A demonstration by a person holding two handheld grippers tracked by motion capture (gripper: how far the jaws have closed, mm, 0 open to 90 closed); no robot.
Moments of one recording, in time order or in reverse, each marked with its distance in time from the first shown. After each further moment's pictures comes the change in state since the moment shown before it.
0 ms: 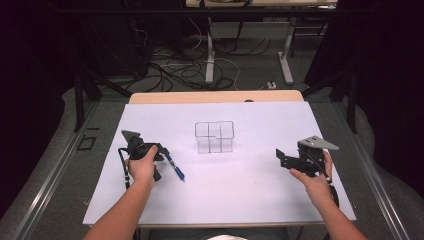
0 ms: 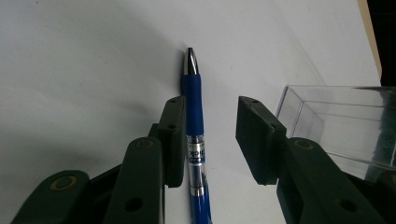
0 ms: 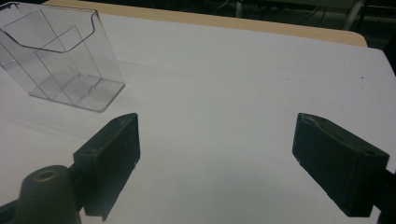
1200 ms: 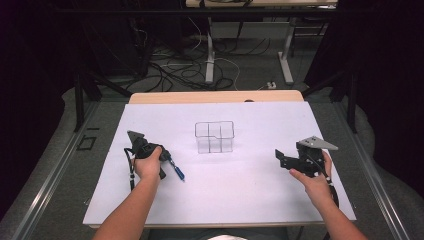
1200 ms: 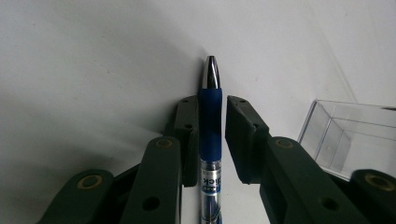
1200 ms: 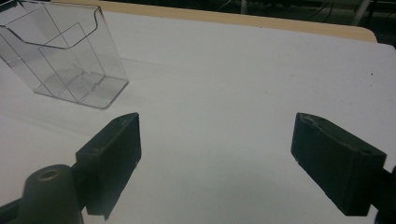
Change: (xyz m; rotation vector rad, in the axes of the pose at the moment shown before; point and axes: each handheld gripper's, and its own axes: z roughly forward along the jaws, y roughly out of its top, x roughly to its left) left arm 0.000 0.005 0.022 0.001 0.062 -0.041; right arm -0.002 -0.003 0.003 0.004 0.015 0.000
